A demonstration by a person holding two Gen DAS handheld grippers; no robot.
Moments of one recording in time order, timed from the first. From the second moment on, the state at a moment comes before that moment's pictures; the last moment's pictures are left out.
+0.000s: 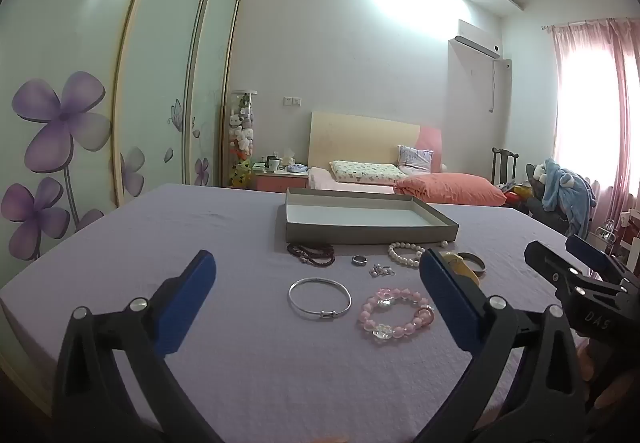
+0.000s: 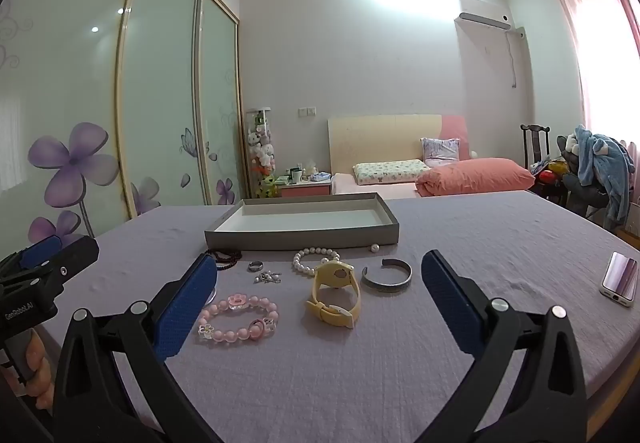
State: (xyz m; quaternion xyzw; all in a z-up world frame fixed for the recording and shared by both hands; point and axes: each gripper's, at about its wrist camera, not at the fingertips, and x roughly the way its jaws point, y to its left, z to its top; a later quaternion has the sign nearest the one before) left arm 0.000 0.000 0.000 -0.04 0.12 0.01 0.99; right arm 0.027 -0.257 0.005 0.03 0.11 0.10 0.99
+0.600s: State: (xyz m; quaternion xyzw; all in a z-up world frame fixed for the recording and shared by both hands) left arm 0.000 0.000 0.000 -0.04 0.12 0.00 0.99; right arm 0.028 -0.258 0.003 0.03 0.11 0.10 0.99
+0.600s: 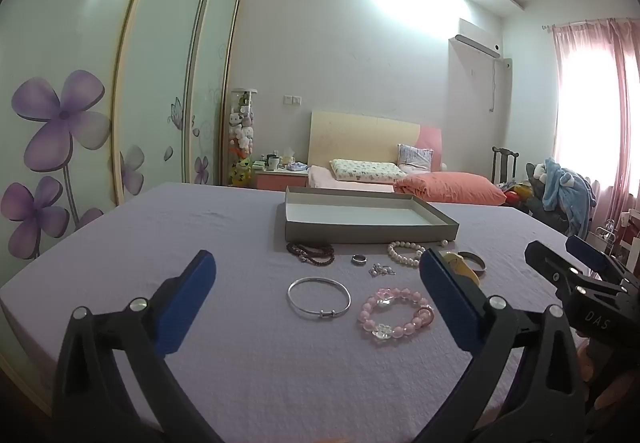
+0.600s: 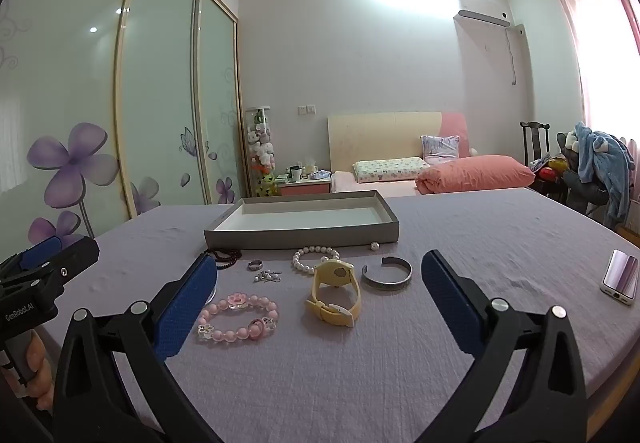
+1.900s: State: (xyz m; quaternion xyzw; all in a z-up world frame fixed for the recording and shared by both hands) left arm -0.001 0.001 0.000 -0.04 0.13 0.01 0.99; right arm 0.027 -0.258 0.003 0.04 0.12 0.10 0.99
